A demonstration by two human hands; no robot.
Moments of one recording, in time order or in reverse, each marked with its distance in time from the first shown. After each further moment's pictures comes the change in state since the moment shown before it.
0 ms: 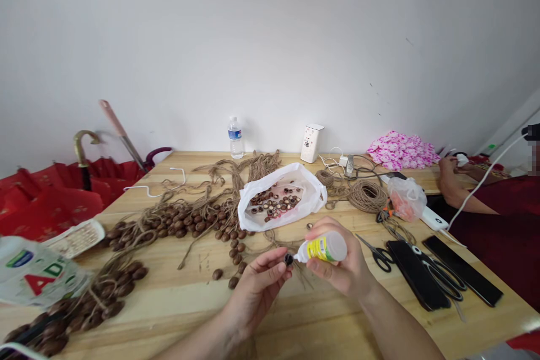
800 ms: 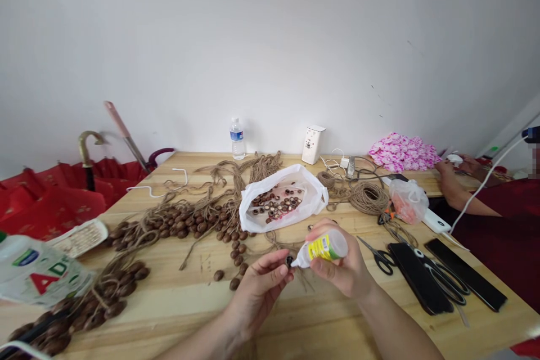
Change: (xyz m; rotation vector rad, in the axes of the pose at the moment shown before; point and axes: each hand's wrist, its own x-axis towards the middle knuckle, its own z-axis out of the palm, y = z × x) left_hand 0.000 0.000 0.001 0.011 -0.001 0.001; right_hand -0.002 0.005 0.004 0.117 0.021 0.102
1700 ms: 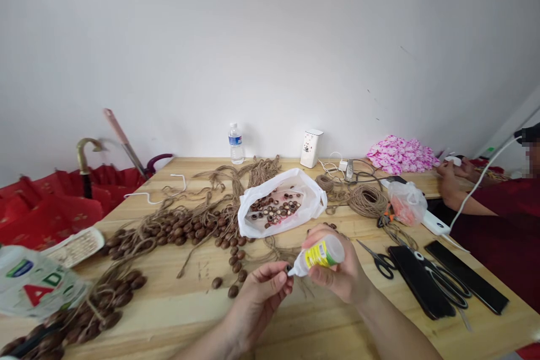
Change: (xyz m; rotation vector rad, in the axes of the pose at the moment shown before) left_hand 0.003 -0.006 -0.005 0.022 -0.034 -0.020; right_hand 0.002 0.002 0.000 0.055 -0.058 -0.025
